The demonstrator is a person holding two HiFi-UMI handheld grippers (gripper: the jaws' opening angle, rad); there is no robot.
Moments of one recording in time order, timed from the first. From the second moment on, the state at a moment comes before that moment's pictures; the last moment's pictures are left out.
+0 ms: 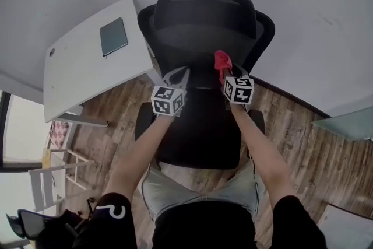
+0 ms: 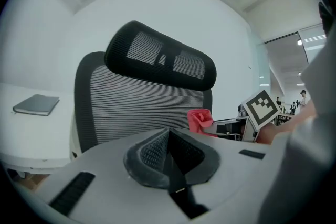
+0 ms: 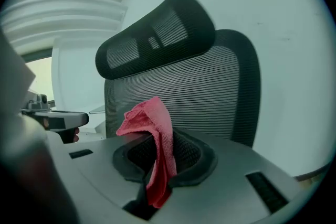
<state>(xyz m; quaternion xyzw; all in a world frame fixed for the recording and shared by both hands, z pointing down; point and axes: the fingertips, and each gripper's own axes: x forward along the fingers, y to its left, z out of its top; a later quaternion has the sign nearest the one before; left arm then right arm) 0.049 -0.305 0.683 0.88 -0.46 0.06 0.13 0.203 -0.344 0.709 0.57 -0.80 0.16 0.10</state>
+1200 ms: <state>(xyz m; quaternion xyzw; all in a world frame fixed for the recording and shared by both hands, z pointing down) -0.153 -0.280 0.725 0.86 -0.48 0.07 0.15 -0.048 -0.381 0.800 0.53 -0.81 0.20 0.13</state>
